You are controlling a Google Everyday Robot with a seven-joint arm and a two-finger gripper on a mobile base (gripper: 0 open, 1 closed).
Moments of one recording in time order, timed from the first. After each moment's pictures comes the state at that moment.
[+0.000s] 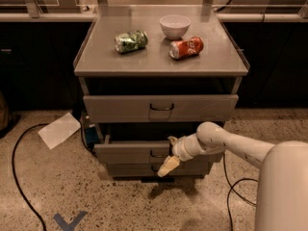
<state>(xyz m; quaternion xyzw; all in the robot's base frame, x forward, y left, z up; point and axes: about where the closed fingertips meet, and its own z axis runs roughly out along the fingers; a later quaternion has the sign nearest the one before) 0.627 -0.054 0.424 -0.54 0.75 0.25 0.28</state>
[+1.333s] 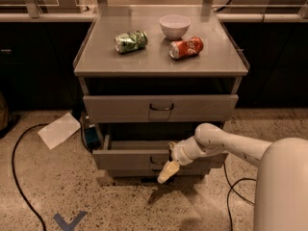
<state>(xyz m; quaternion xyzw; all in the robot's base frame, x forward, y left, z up) 0.599 -0.050 0.420 -0.55 0.75 0.27 0.24</state>
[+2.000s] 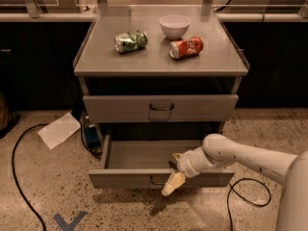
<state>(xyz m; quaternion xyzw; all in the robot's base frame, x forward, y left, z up) 0.546 -0.064 0.426 -0.53 0.77 0.28 0.23</state>
